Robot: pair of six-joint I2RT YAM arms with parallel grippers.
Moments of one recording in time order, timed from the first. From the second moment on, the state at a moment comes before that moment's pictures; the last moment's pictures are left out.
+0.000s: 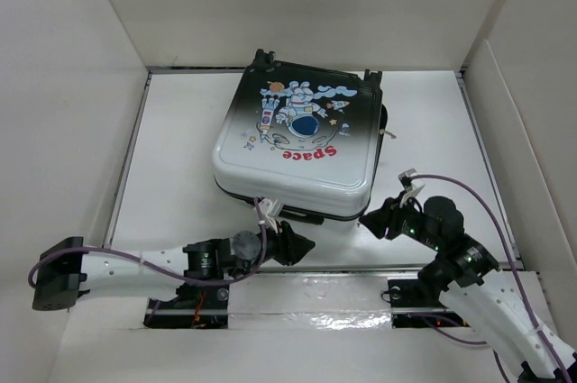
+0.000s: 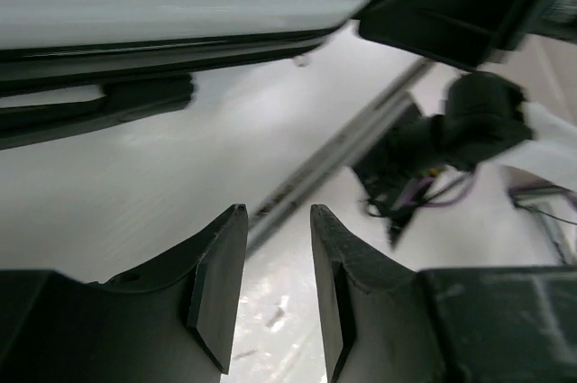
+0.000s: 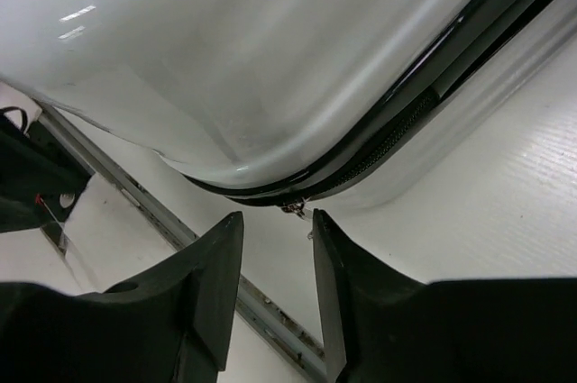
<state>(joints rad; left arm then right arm) -1.41 0.77 0.30 0.23 -0.39 -0.82 0.55 0.32 0.37 -0.40 -0.26 0.44</state>
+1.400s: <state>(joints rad) -1.10 1.55 0.60 0.74 -0.30 -0.74 0.65 0.44 0.28 -0.22 0.12 0.42</state>
